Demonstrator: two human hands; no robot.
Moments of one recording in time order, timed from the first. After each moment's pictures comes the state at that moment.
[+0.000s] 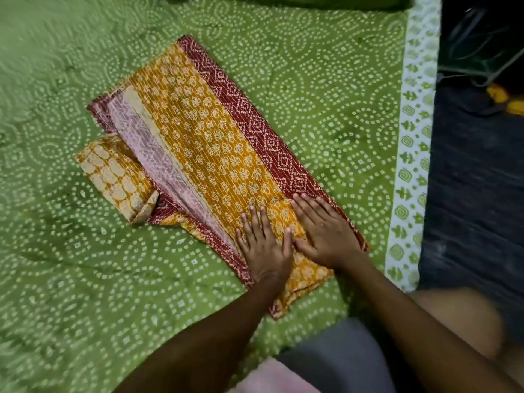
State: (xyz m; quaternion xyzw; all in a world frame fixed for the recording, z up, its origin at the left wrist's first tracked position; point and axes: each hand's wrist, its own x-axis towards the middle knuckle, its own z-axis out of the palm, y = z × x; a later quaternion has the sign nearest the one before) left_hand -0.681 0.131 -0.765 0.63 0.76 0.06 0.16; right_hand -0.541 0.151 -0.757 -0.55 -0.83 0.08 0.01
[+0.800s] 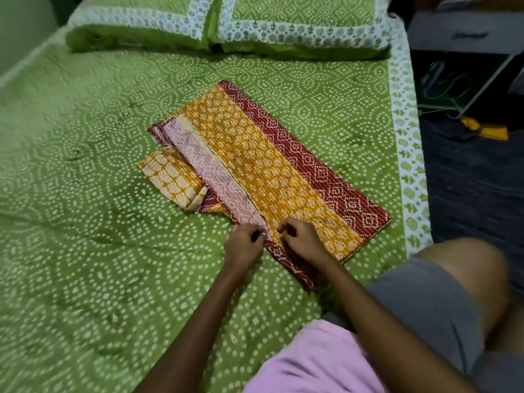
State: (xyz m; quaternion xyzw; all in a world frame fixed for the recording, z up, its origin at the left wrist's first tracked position) left_hand -0.825 0.108 -0.713 0.66 0.66 0.19 0.31; right_hand -0.672 0.099 -0.718 -0.66 -0.54 0.46 0.26
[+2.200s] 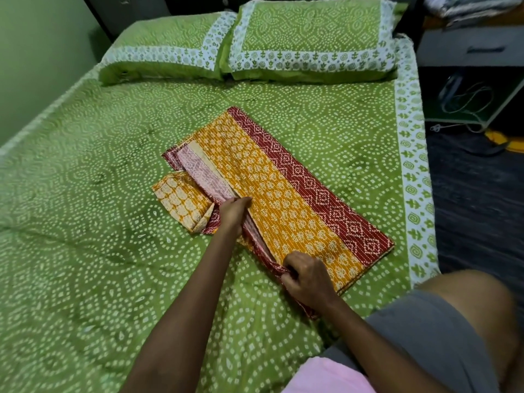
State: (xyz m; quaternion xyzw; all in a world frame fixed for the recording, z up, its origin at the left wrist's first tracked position) left_hand -0.811 0.222 -0.671 0.29 0.71 0.37 0.53; right_hand -0.658 0.074 -0.718 -0.56 -0.74 0.21 0.31
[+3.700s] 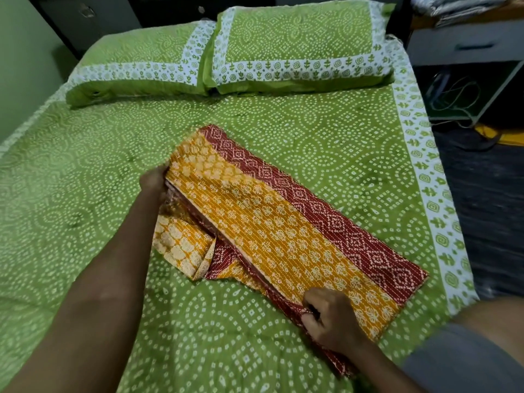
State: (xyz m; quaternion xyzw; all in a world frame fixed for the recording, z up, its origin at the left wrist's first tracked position) left_hand -0.967 0.445 -0.649 0.26 0.70 0.49 0.44; right_hand -0.665 0.099 -0.729 -0.59 -0.72 0.23 0.29
